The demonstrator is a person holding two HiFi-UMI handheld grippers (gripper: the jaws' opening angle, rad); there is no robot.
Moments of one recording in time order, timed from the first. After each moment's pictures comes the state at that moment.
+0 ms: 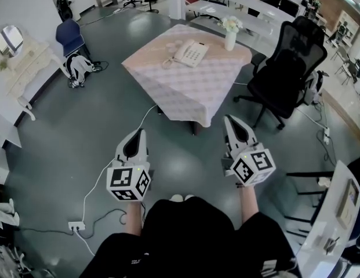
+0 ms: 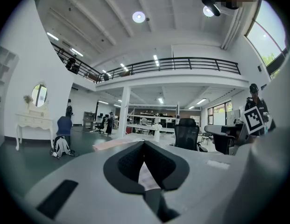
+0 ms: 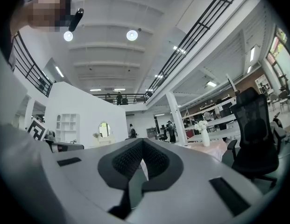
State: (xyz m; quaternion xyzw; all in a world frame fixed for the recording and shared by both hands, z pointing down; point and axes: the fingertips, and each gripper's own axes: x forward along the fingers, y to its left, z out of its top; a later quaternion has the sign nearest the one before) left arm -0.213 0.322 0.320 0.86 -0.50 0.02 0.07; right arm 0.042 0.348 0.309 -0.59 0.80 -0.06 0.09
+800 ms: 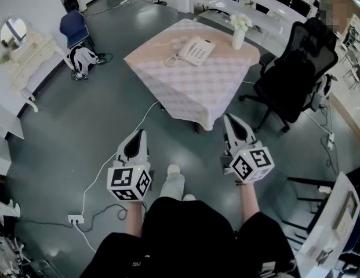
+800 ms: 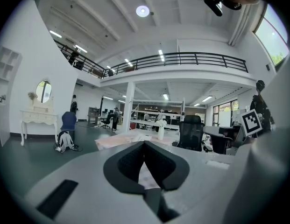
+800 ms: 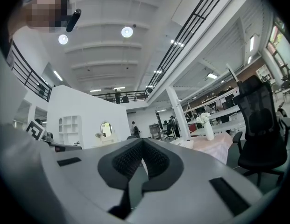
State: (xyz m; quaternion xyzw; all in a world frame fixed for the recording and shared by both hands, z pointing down) left arm -0.198 0.286 0.336 0.85 -0.52 0.03 0.09; right arm 0.059 0.289 0.331 -0.57 0.81 -0.09 0.09
